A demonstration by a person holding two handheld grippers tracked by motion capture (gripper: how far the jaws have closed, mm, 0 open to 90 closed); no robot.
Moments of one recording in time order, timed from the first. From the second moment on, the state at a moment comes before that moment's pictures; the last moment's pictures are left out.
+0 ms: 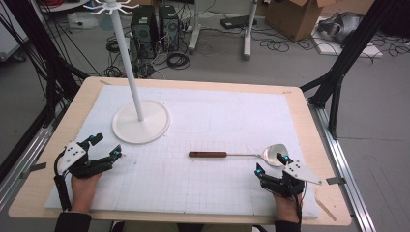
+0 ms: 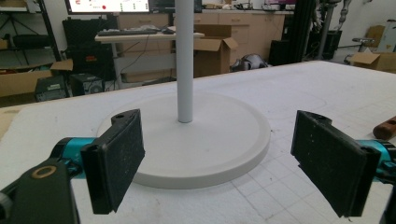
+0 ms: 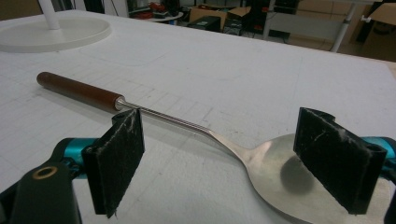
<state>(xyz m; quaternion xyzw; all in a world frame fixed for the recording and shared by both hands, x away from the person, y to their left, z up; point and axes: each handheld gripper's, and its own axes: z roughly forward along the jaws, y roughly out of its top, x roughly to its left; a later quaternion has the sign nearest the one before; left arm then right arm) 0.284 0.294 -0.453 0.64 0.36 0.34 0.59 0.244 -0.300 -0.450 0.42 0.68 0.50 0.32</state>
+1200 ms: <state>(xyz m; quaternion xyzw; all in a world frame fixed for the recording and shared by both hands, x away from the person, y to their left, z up) 0.284 0.295 -0.453 0.63 0.36 0.34 0.59 0.222 -0.324 -0.434 0.49 0.63 0.48 0.36</state>
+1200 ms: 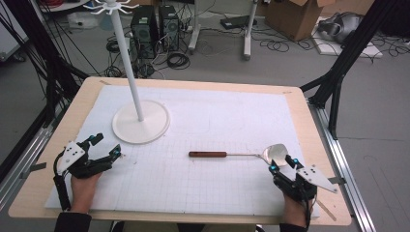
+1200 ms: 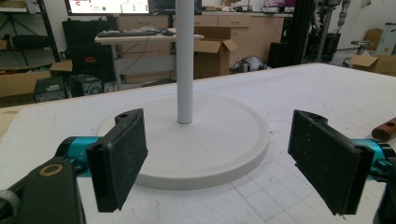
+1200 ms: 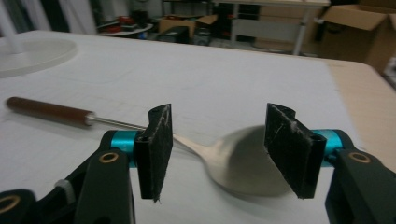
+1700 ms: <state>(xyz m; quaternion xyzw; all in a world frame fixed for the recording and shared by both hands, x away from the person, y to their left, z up) 0.283 0.295 -0.453 0.63 0.36 0.34 0.59 0.220 -0.346 -0.447 0.57 0.65 0.37 0.34</state>
